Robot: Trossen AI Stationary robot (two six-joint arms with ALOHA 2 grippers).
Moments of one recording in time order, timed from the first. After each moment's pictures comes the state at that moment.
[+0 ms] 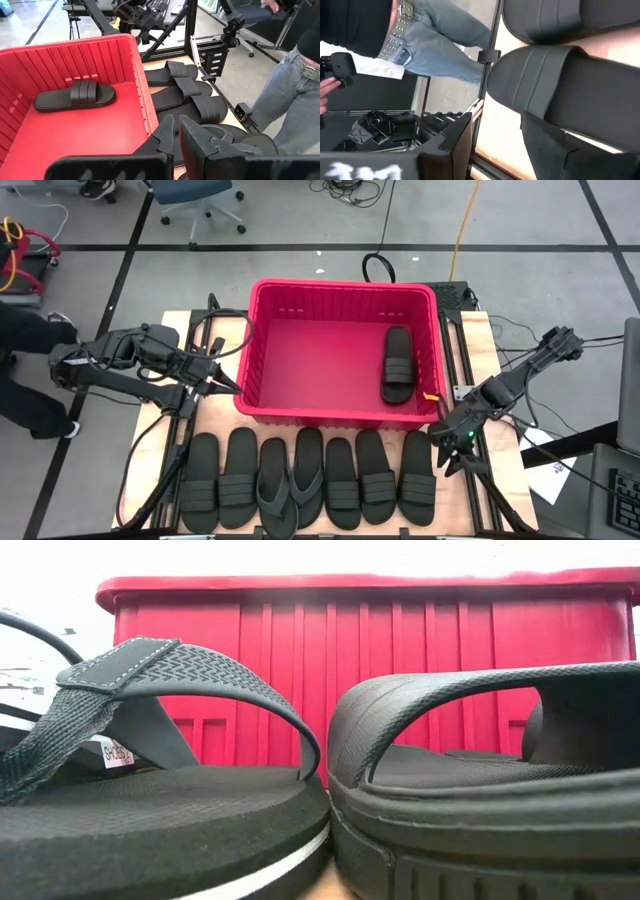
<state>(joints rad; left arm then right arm) -0.07 0.80 1.17 -0.75 0.23 0.09 0.60 0.79 0.65 -0.64 -0.47 0.72</state>
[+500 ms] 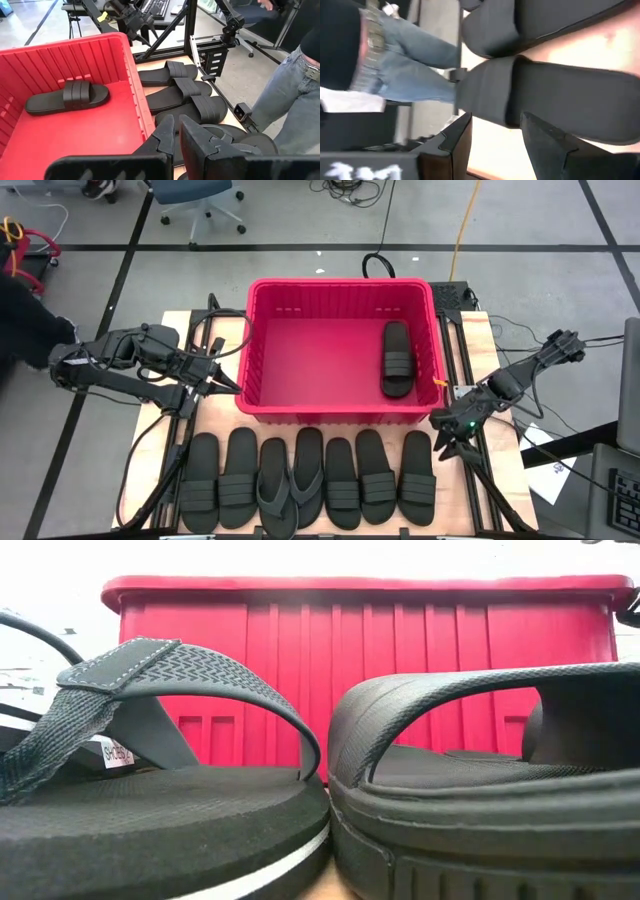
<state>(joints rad) -0.07 0.80 1.17 -0.75 0.23 0.09 0.54 0.68 0.65 -0.77 -0.32 0.79</state>
